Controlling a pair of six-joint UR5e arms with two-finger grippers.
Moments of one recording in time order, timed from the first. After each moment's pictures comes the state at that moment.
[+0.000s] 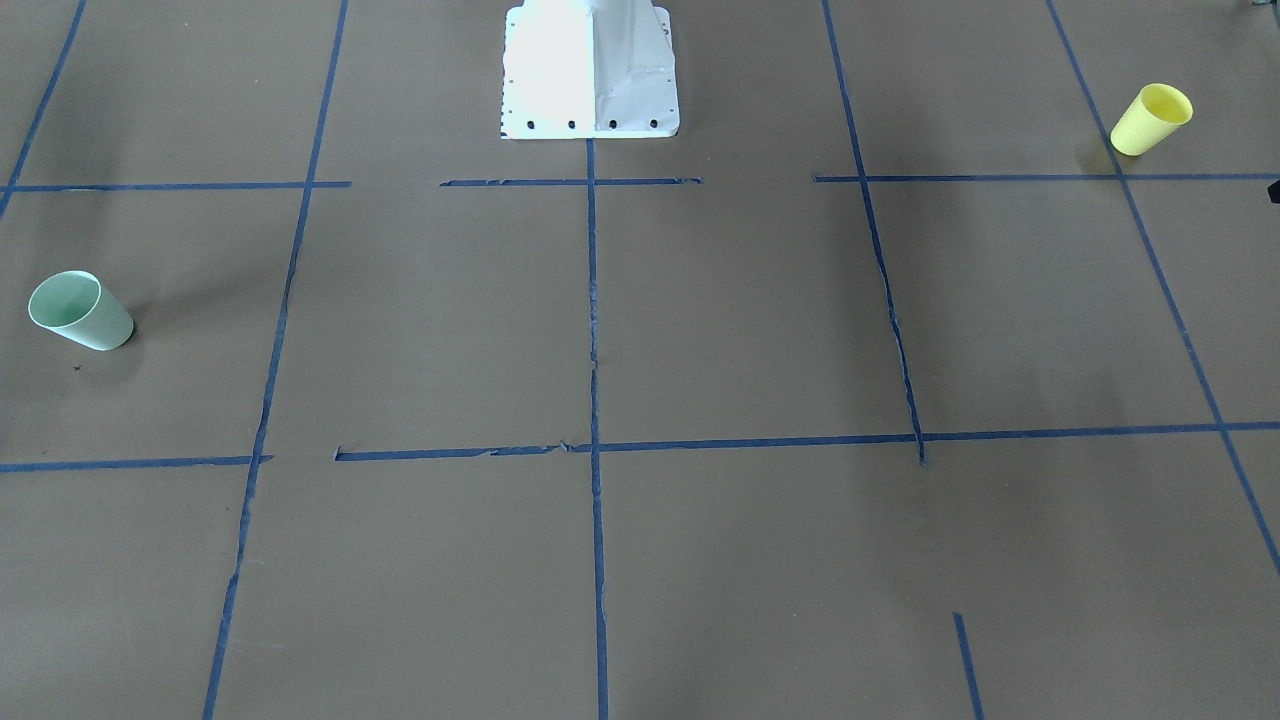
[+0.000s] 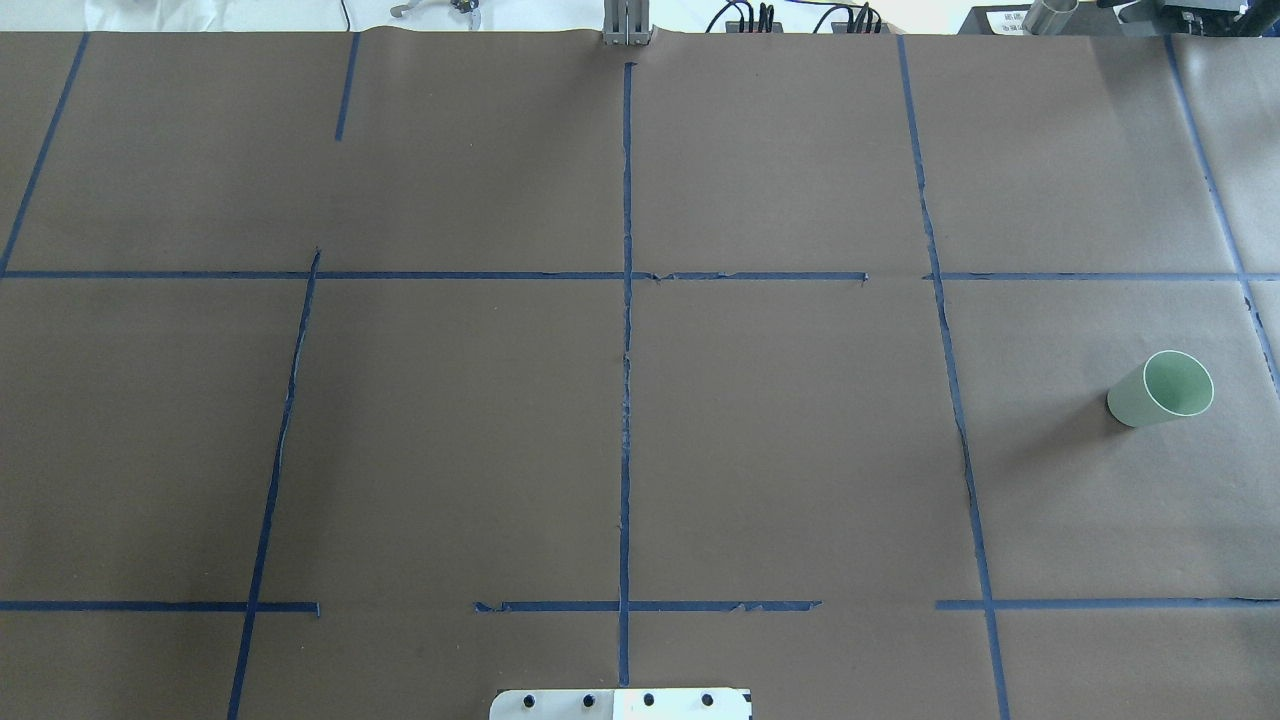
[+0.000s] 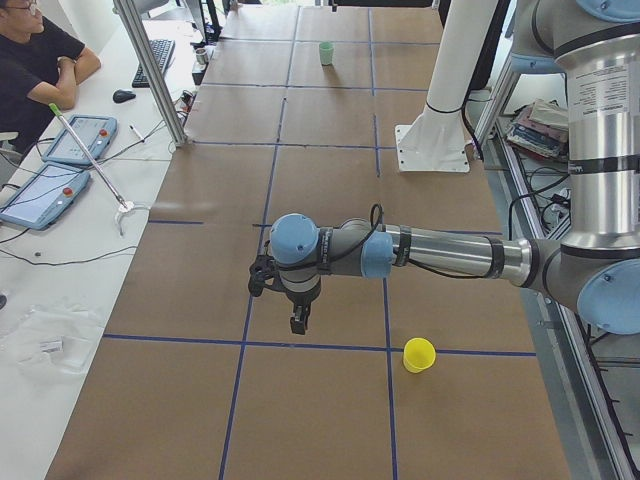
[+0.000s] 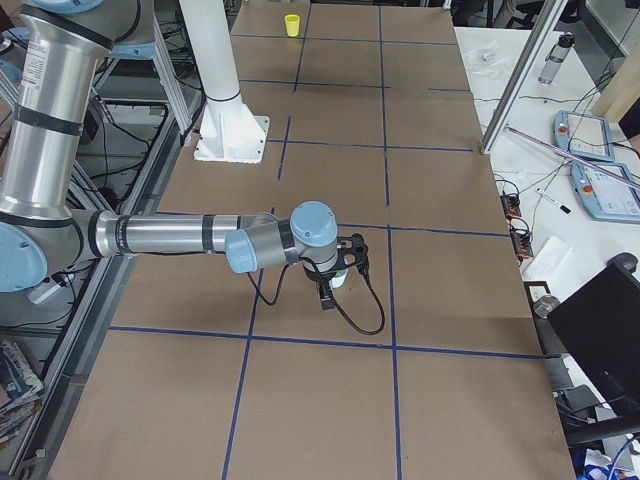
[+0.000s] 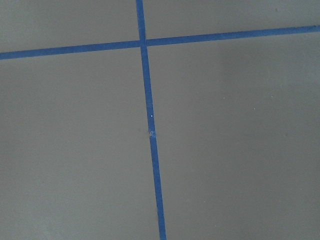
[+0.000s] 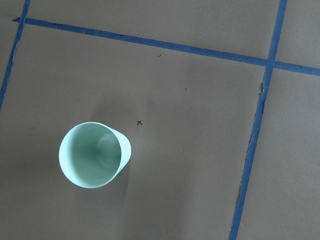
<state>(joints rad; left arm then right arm) -1.53 -1.42 -1.83 -1.51 -2.41 0.08 1.44 -1.86 1.89 -1.33 2.44 0.07</state>
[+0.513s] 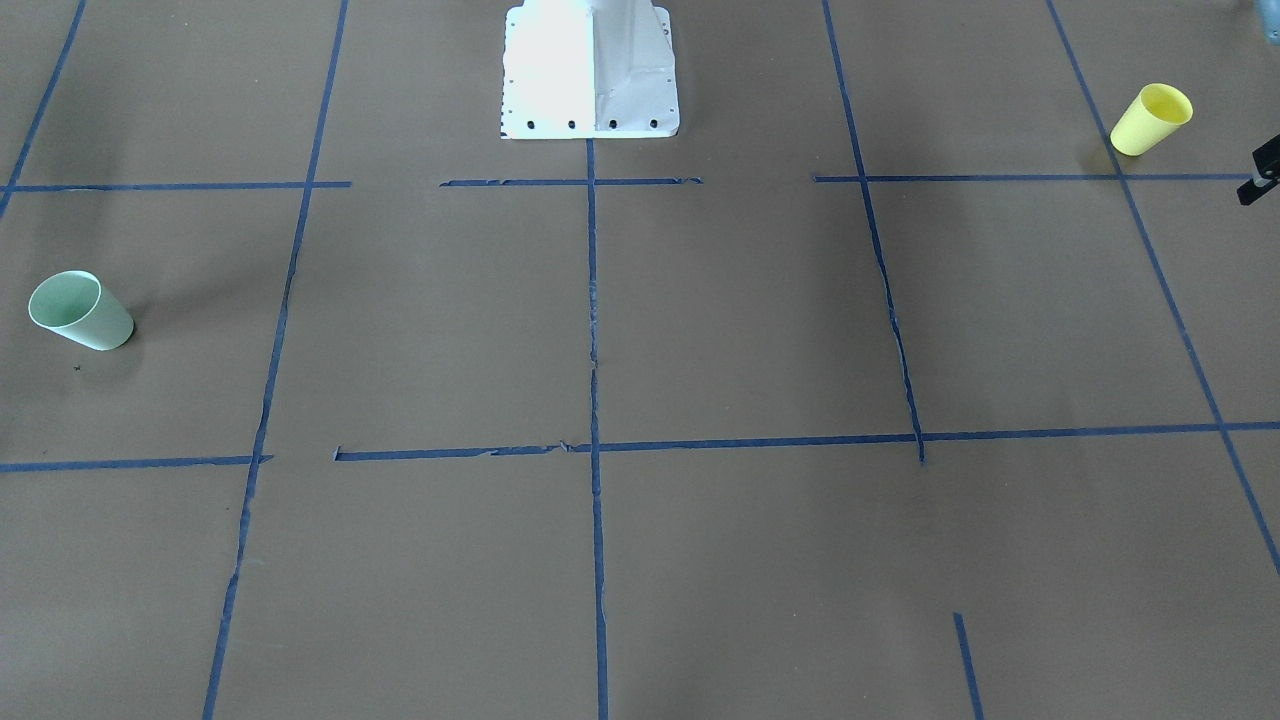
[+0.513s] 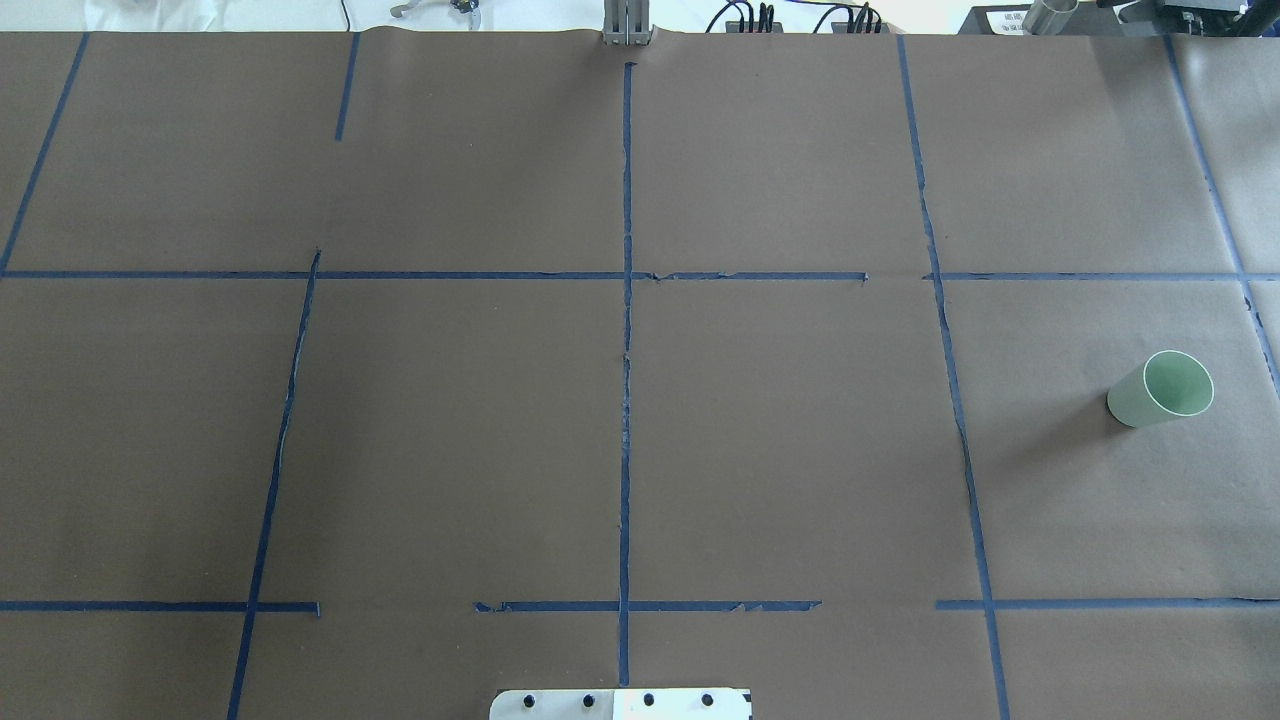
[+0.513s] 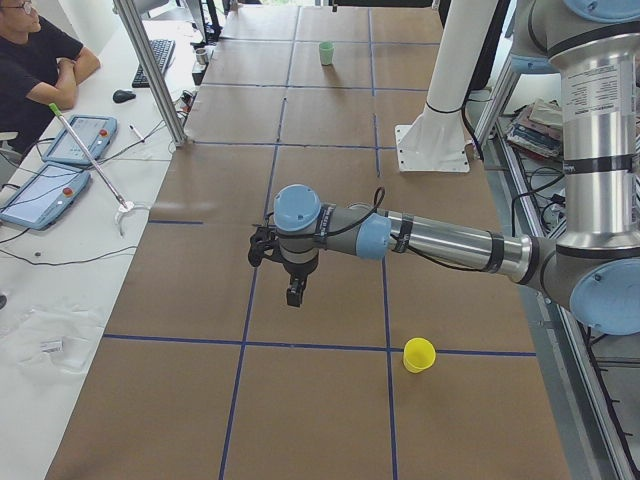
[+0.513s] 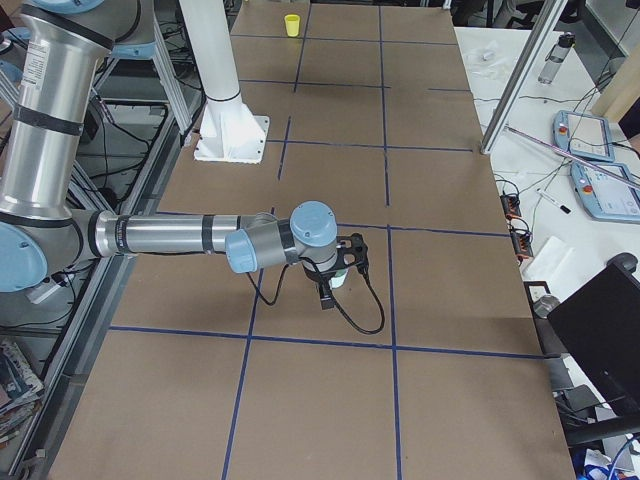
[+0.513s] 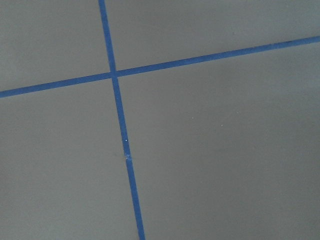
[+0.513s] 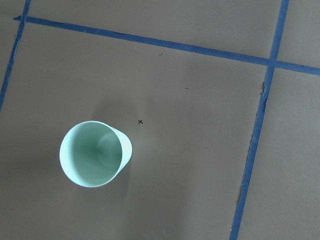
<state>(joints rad) -1.42 -1.42 -1.91 -1.60 -2.41 -0.14 1.44 -1.86 1.89 -1.33 2.44 0.07</state>
